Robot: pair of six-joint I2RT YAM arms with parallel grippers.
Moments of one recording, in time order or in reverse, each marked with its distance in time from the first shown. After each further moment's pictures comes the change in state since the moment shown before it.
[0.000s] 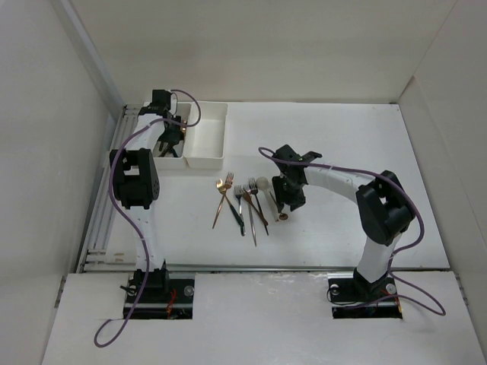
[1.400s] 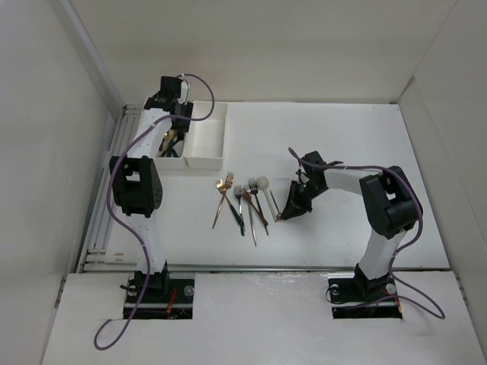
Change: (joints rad) left arm -0.099 -0.122 0.042 -0.017 -0.015 0.060; right arm -0.238 0.010 -0.254 0.256 -0.507 0.190
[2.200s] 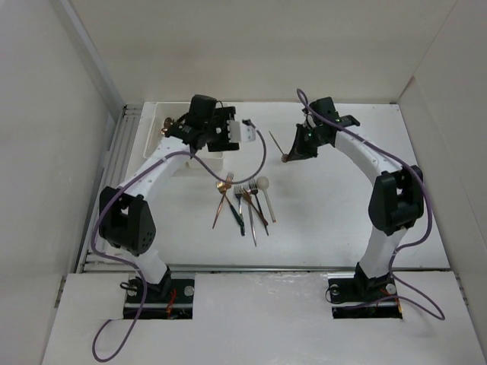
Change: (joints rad) left arm -0.287 -0.383 -0.381 0.210 0.402 0.986; right arm -0.078 0.028 0.566 -0.192 0.200 -0.200
